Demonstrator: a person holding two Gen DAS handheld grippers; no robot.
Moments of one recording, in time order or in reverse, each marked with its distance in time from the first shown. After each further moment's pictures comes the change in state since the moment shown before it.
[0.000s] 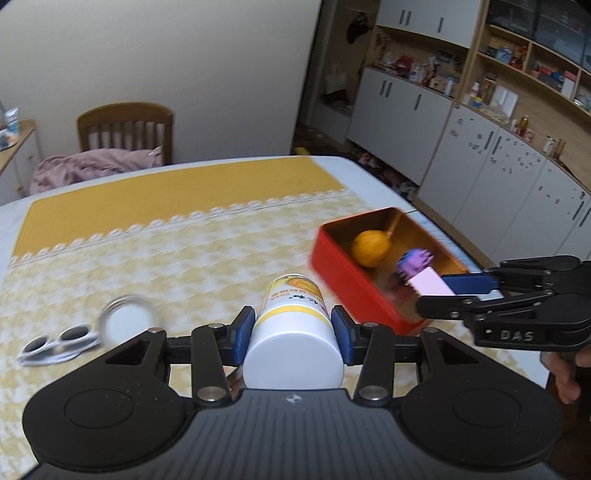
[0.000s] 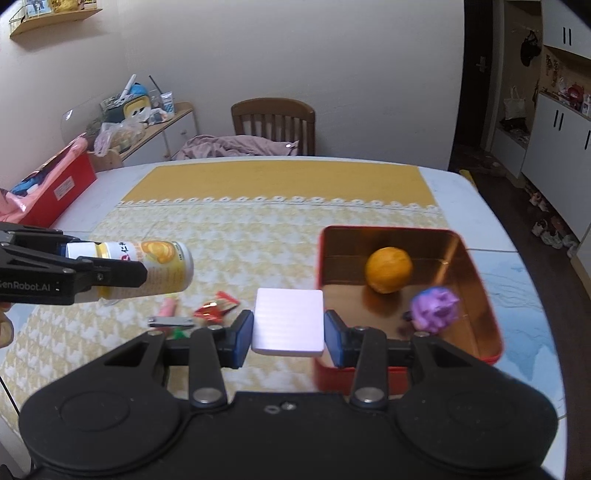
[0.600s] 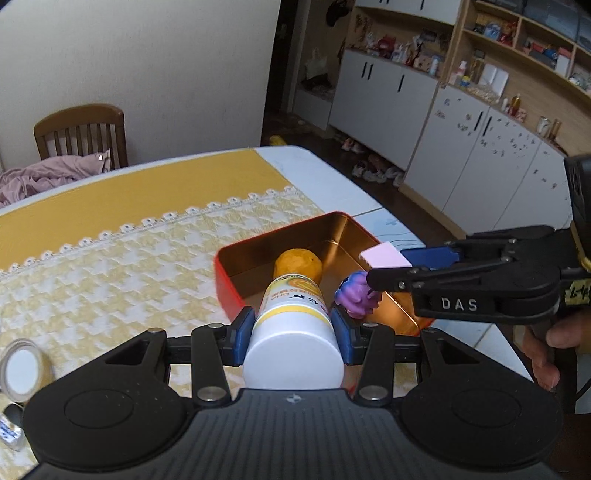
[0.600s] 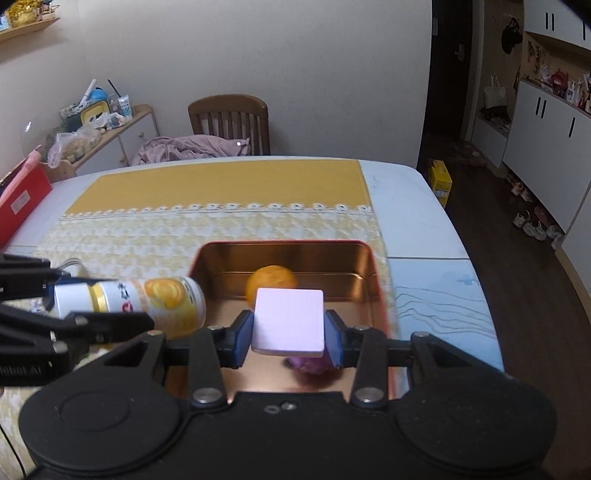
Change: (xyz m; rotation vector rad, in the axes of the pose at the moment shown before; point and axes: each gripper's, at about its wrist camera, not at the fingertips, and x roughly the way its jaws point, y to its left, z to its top) left arm 0.100 -0.099 0.038 0.027 0.057 -0.003; right arm 0.037 -0.116 0.022 0.027 0.032 -0.039
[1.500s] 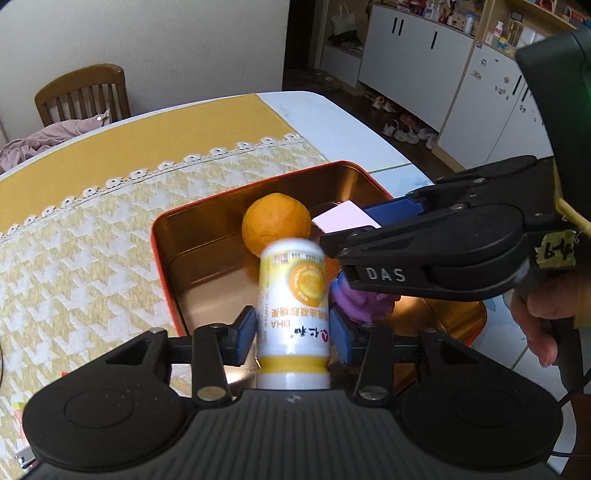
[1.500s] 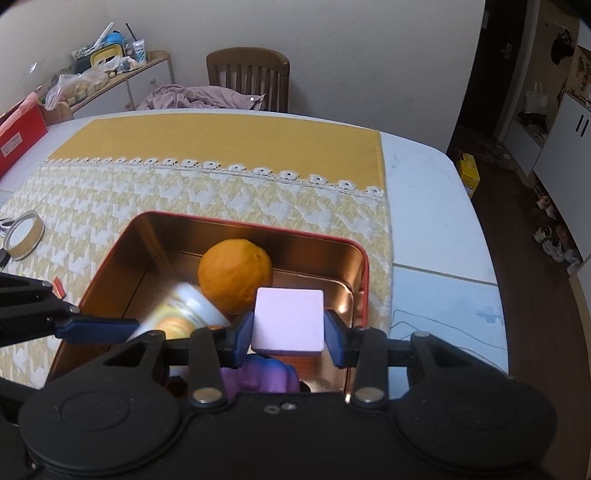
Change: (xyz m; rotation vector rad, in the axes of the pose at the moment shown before) left arm 0.092 -0.037 0.002 -0.018 0.136 0.099; right arm 0.080 -0.031 0.018 -0.156 0.122 0.036
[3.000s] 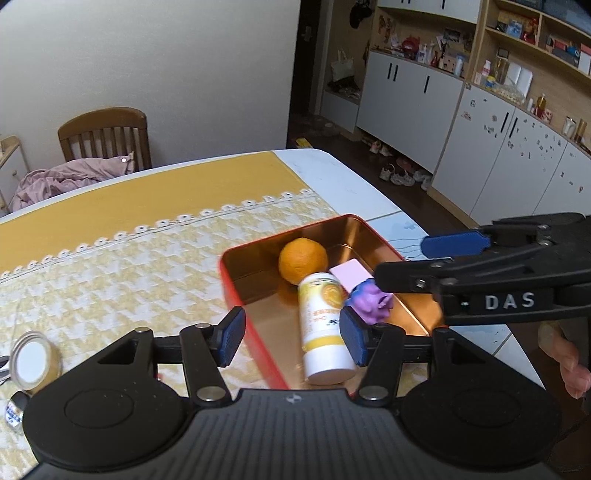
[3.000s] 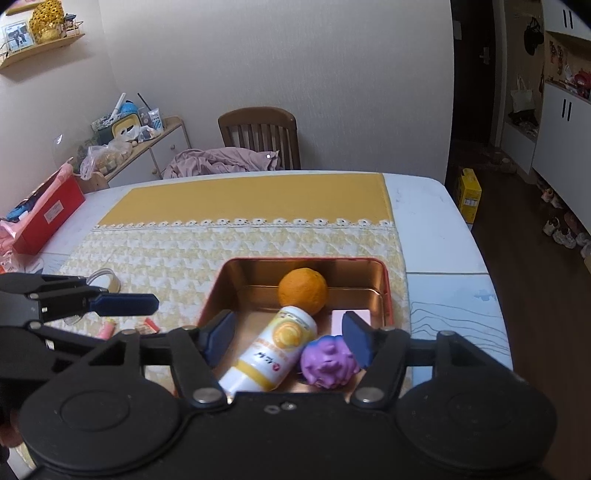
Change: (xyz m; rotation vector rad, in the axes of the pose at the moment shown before) left arm -0.096 0.030 -0.018 -0.007 -0.156 0.002; right arm -0.102 0.029 -0.020 0.138 -0.169 0.083
